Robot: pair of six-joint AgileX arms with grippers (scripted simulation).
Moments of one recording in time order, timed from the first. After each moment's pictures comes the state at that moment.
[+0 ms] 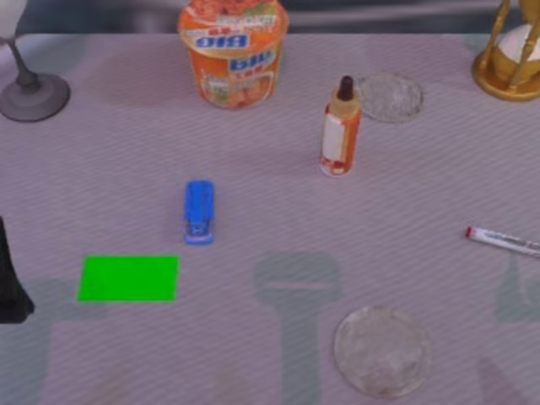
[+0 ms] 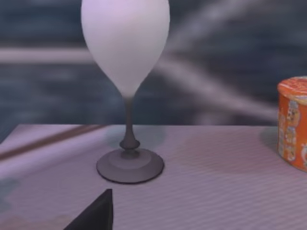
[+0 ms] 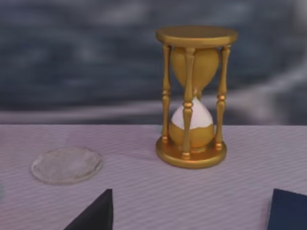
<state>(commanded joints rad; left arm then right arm) 0.00 0.00 0.00 0.00 0.00 0.00 0.00 0.00 0.00 0.00 0.00 0.00</state>
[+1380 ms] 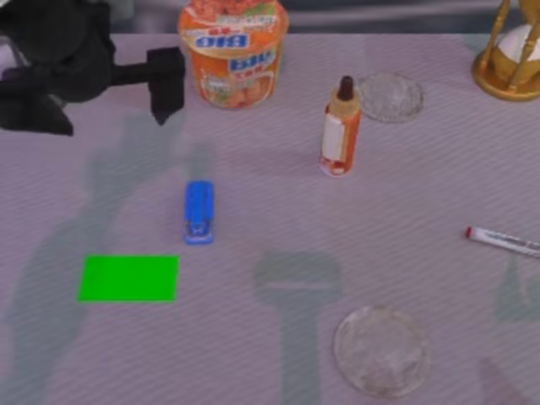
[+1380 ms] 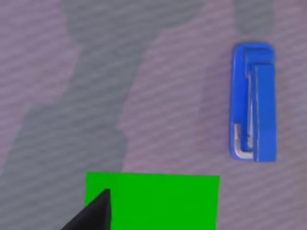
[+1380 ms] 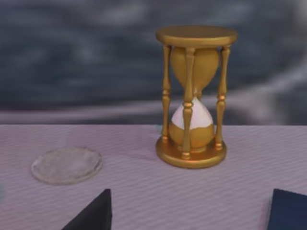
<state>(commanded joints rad) -0.32 1.78 1.60 -1.08 -0.01 -0.36 0.00 0.00 0.00 0.00 0.00 0.00</state>
